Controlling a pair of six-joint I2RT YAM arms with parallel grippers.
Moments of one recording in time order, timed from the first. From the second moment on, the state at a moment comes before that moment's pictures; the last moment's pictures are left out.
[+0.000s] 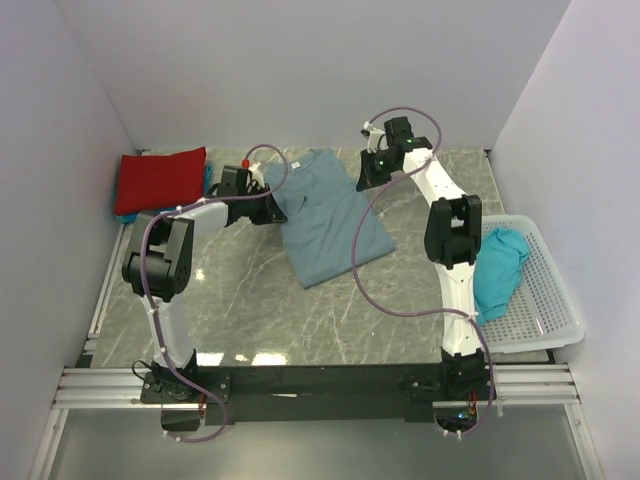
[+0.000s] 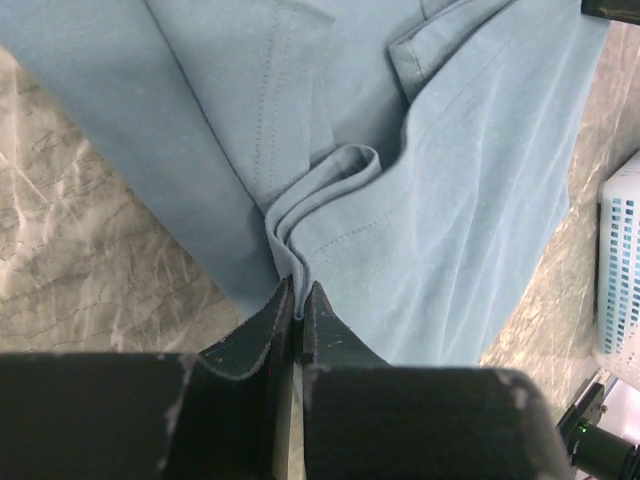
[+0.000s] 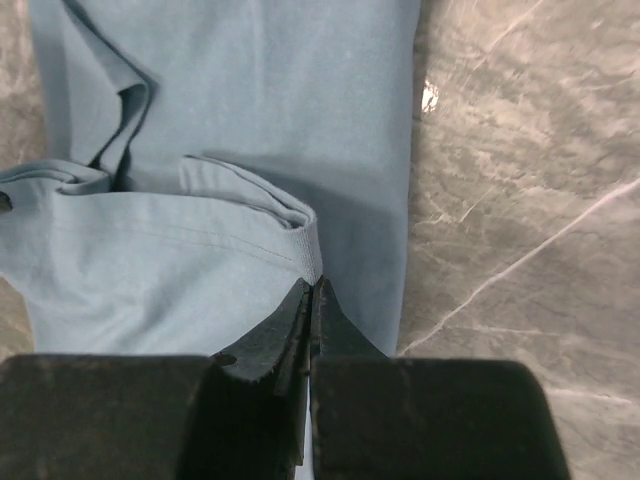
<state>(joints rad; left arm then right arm) -0.24 1.96 1.25 -0.03 0.50 -0.46 0.19 2.41 2.21 -0.80 -0.49 -0.04</state>
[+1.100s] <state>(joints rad) -0.24 1.95 1.27 0.05 0.61 -0.44 0.16 2.33 2.09 -0.71 -0.47 -0.03</state>
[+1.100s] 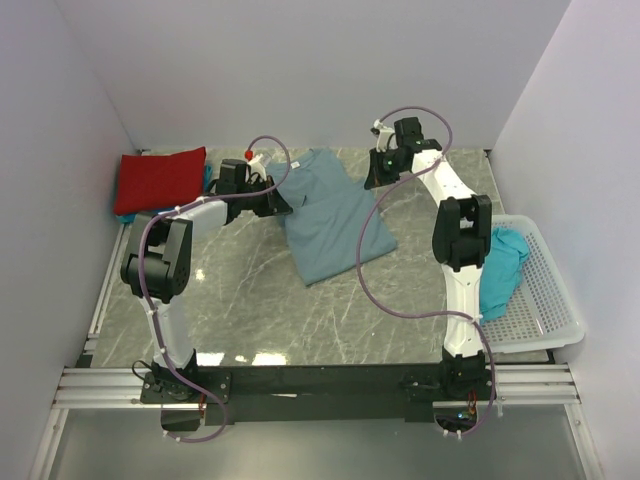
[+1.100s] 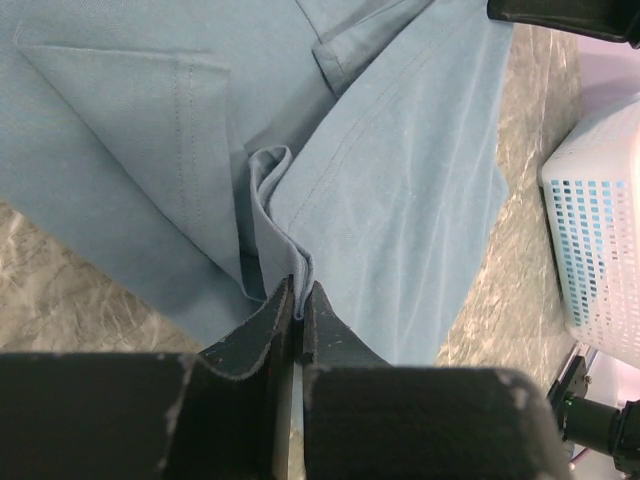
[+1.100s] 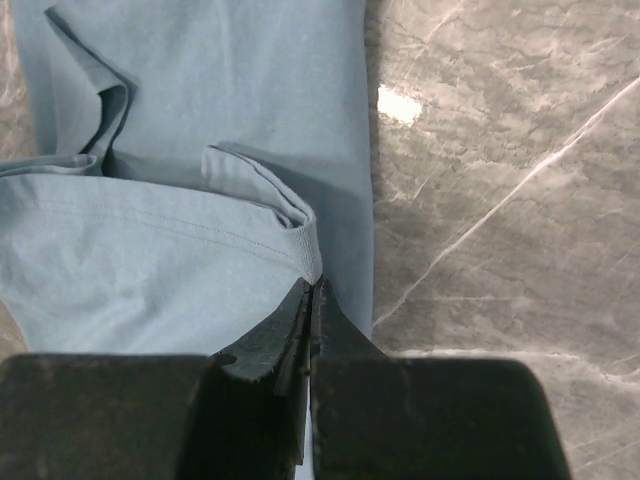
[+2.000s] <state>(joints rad) -0.22 1.50 1.15 0.01 0.24 -0.25 0.16 2.00 1.68 -0.65 -0.53 -0.41</state>
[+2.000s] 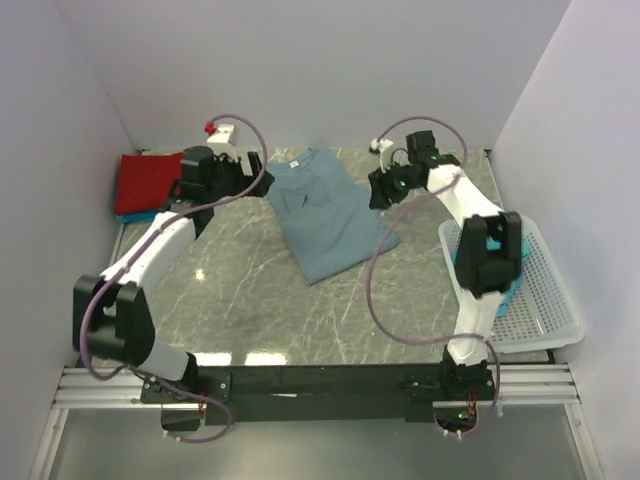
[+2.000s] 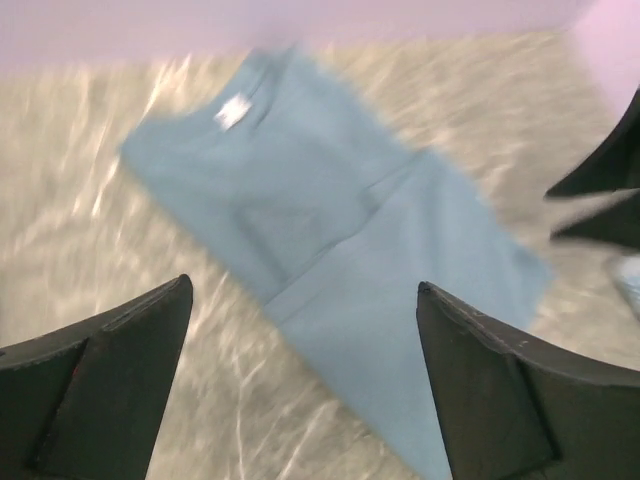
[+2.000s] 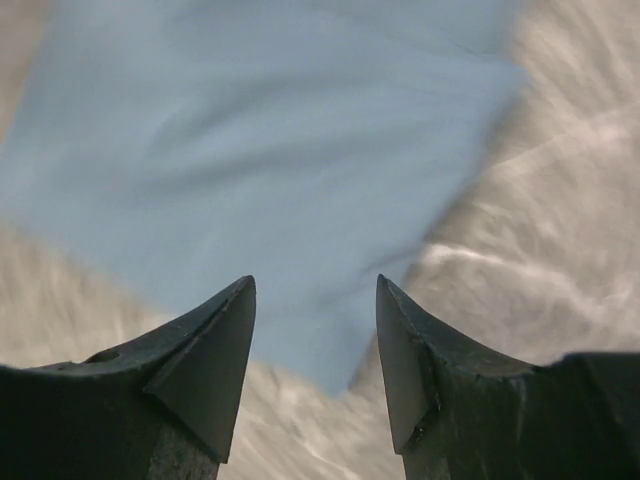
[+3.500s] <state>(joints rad) -0.90 1.64 0.74 0.13 -0.16 0.51 0.10 1.35 0.84 -0.67 -0.68 -1.84</state>
